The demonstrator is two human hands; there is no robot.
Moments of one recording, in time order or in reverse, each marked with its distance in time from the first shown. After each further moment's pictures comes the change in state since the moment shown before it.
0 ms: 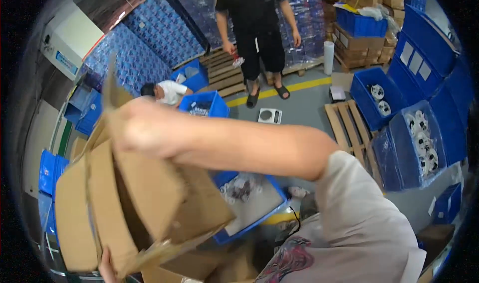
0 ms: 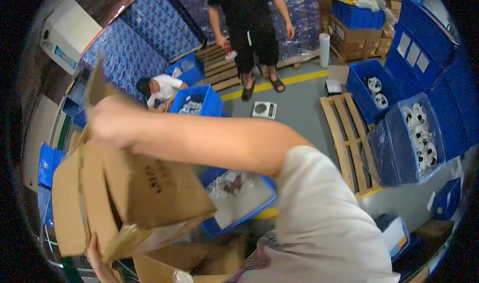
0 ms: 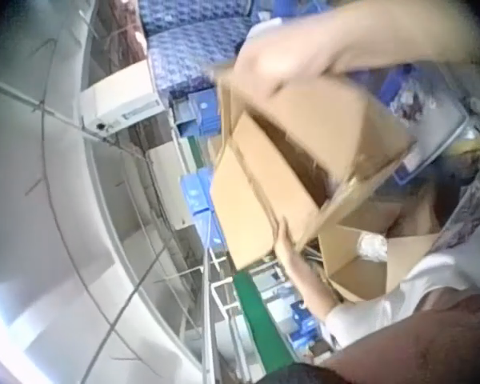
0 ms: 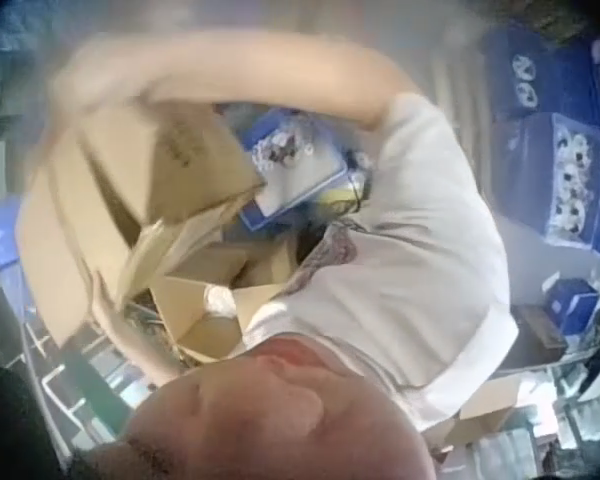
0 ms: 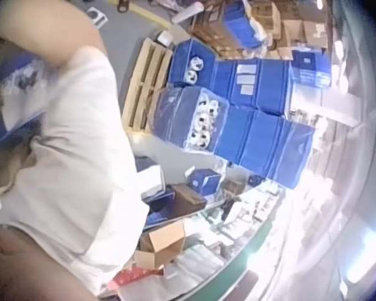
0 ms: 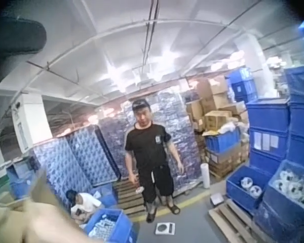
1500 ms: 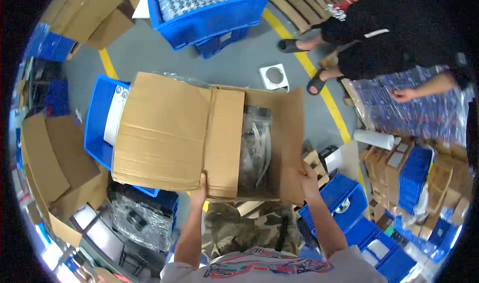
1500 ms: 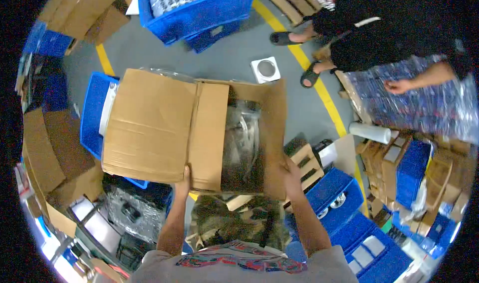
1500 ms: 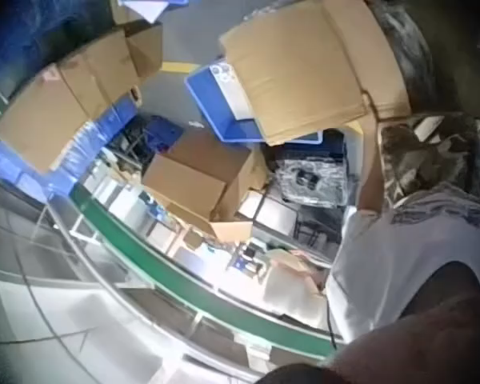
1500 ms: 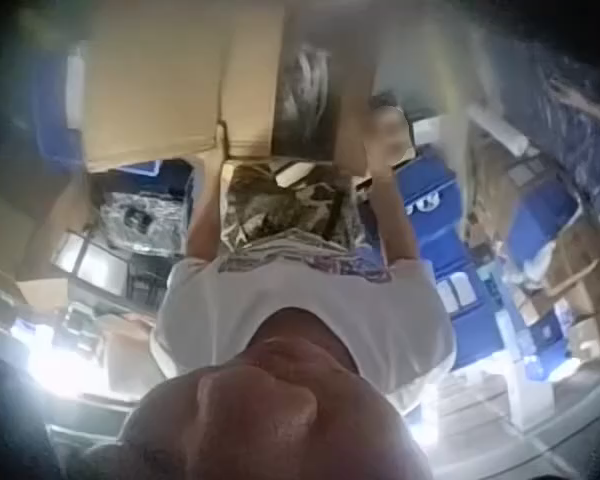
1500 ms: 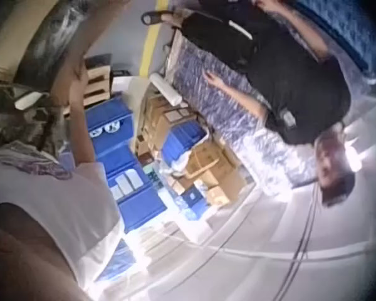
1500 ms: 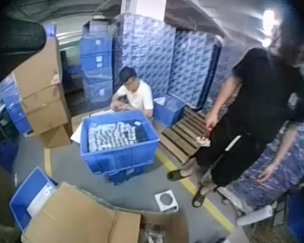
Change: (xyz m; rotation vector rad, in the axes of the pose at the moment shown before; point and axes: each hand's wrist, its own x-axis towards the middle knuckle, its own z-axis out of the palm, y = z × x) left_hand -0.037 -0.331 0.774 -0.011 0.056 -0.566; right_hand -0.401 0.393 -0.479 0.055 0.094 1.514
